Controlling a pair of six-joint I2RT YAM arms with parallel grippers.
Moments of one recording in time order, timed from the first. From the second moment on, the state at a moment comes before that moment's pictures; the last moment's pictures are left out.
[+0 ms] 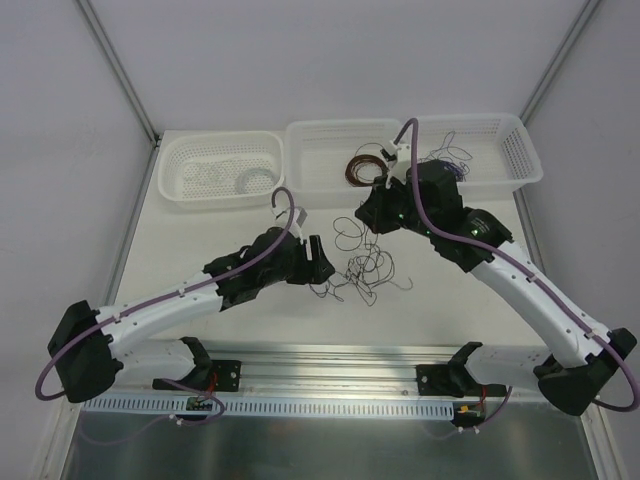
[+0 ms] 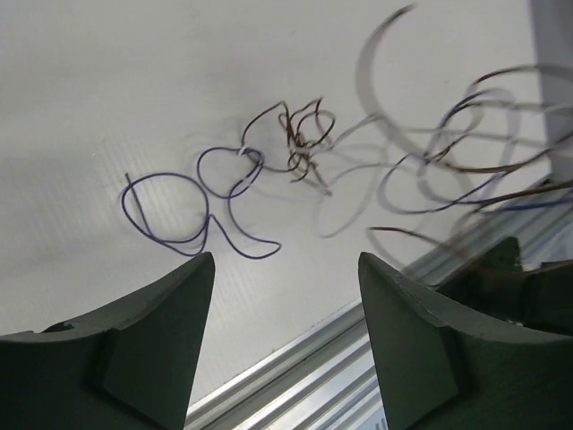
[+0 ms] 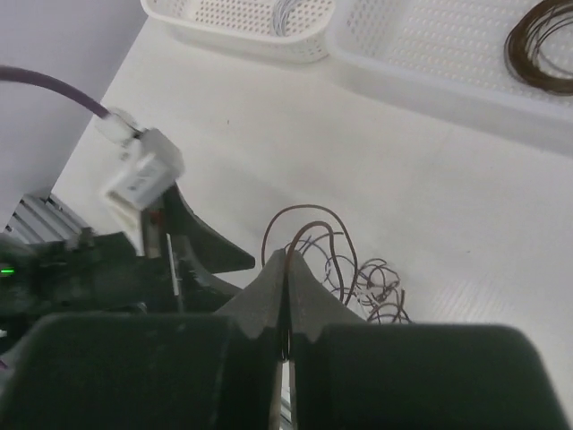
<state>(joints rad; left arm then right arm) -0.91 1.20 0.79 -0.26 -0.11 -0.76 0.73 1.19 1.38 -0.61 -0.01 0.37</state>
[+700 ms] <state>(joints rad) -1.00 1.15 0.64 0.22 0.05 -0.56 0.84 1.21 1.26 -0.54 -0.07 0.47</state>
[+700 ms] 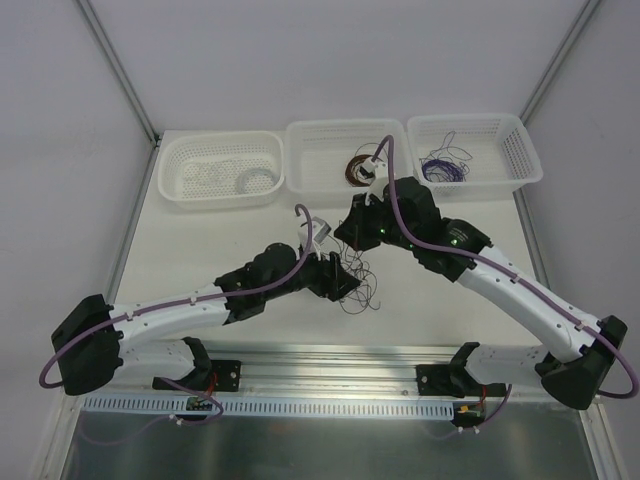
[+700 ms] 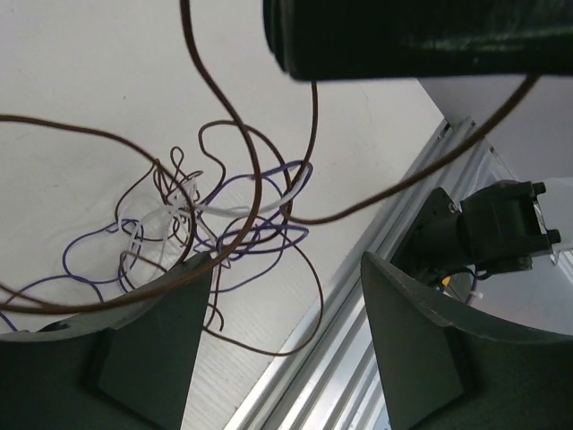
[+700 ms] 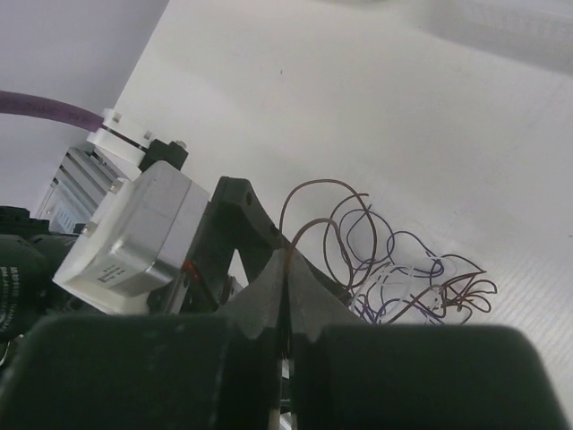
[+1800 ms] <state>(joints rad) -1.00 1.38 0.56 0.12 -0.43 -0.85 0.77 1.06 1.48 -0.69 0.14 0.46</state>
